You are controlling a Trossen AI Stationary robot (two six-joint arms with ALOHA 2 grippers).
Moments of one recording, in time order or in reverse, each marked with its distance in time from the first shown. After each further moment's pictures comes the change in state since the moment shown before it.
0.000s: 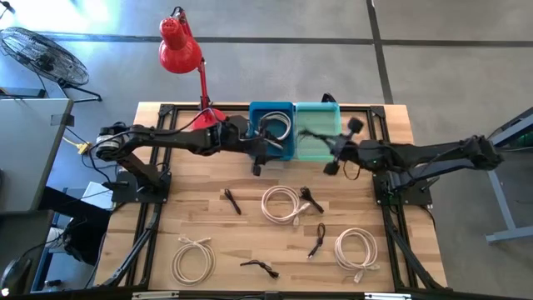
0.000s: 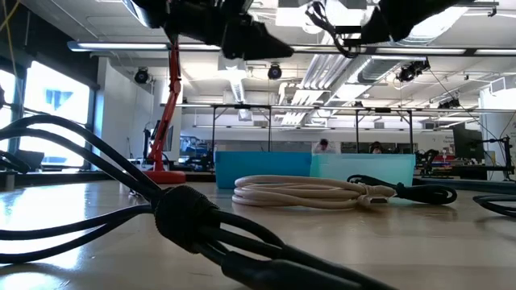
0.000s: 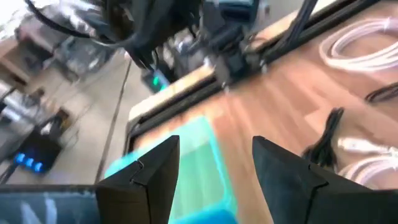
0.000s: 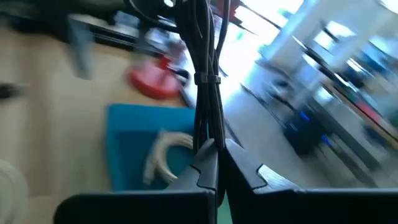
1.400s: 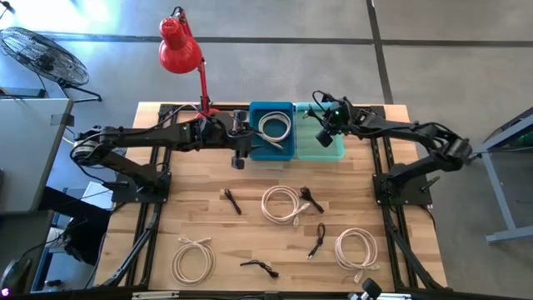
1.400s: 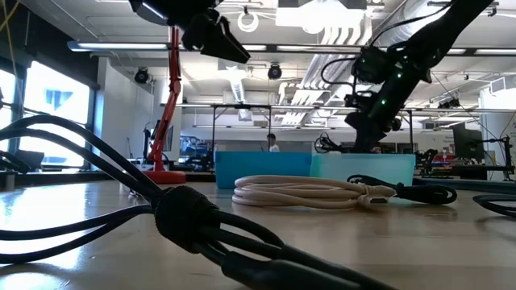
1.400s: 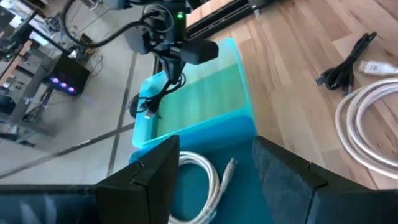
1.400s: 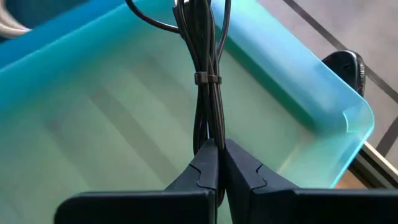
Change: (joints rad) left arm -0.002 -0.229 0.001 -0.434 -0.273 -0.016; right arm -0.791 0.499 0.000 -0.043 -0.562 0.205
